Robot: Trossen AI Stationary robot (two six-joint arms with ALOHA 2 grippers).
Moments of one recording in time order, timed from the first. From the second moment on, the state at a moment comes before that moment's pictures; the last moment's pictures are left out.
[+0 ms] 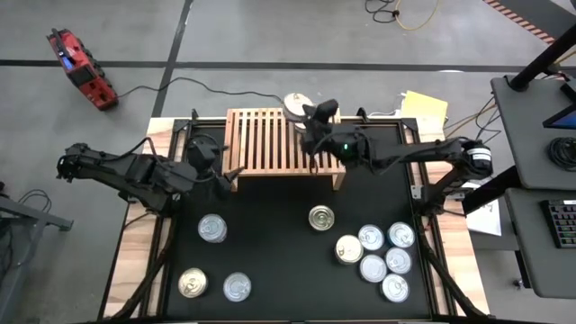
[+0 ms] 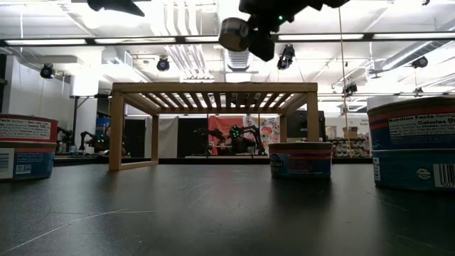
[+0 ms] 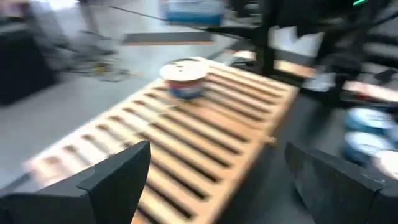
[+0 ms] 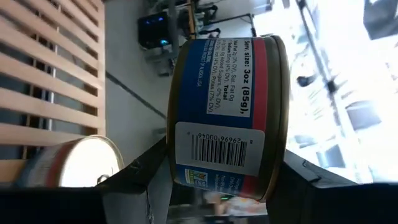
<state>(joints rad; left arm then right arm) -0.26 0.95 1.05 -0.64 -0.85 -0.43 -0.18 1.55 1.19 0.27 0.72 -1.23</state>
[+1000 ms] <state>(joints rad) -0.25 1.07 1.04 -0.63 -0.52 0.02 -0.31 1.54 1.48 -0.59 0.42 -0.77</state>
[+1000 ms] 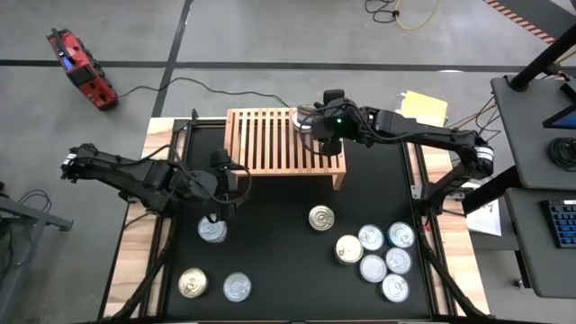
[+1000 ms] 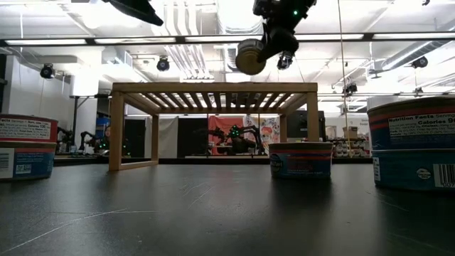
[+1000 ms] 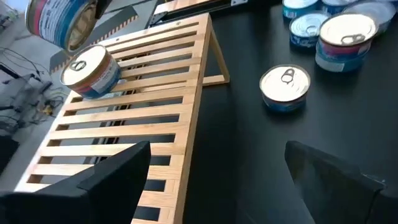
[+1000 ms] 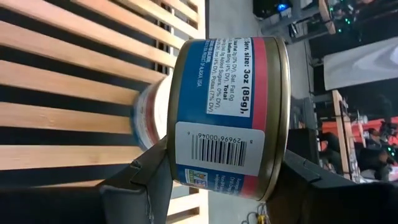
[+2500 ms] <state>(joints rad) -0.25 1.09 1.04 -0.60 -0.67 0.03 -0.36 1.60 1.47 -0.46 0.45 -0.86</state>
